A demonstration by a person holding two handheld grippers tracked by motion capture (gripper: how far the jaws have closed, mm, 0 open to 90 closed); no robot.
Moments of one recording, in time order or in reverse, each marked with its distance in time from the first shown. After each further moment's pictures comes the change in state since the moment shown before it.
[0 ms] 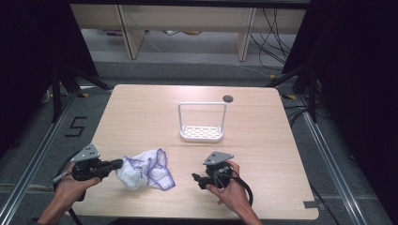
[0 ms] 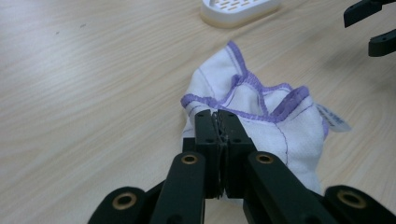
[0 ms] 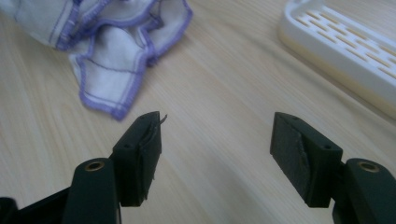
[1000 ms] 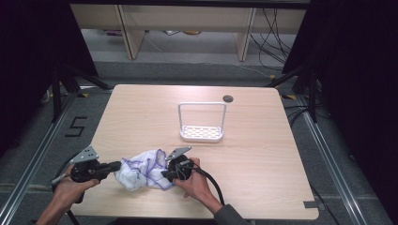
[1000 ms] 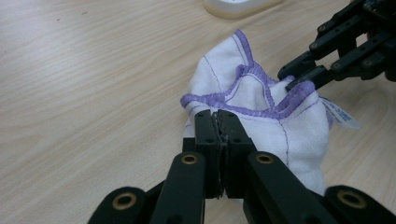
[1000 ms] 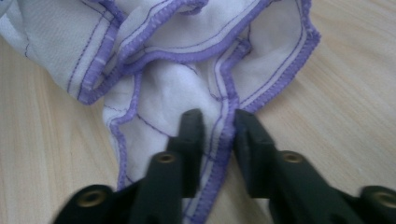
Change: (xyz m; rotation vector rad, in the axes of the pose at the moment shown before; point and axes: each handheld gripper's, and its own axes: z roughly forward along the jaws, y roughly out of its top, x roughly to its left) left arm 0.003 -0.004 0.000 0.002 -0.004 -0.011; right arm 0.038 0.041 0.099 0.076 0.188 -0.013
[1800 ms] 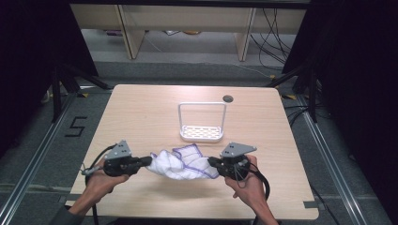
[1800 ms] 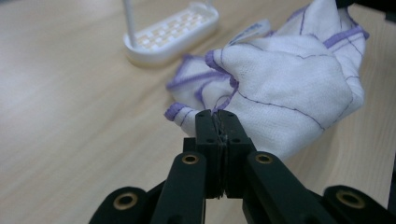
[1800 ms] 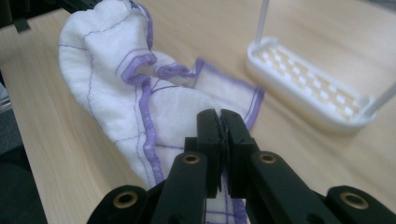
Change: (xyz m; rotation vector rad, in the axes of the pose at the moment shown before) left arm -0.062 0.036 0.065 -0.007 -0.141 0.163; right arm -0.029 -0.046 -0.165 -0.144 -0.176 0.012
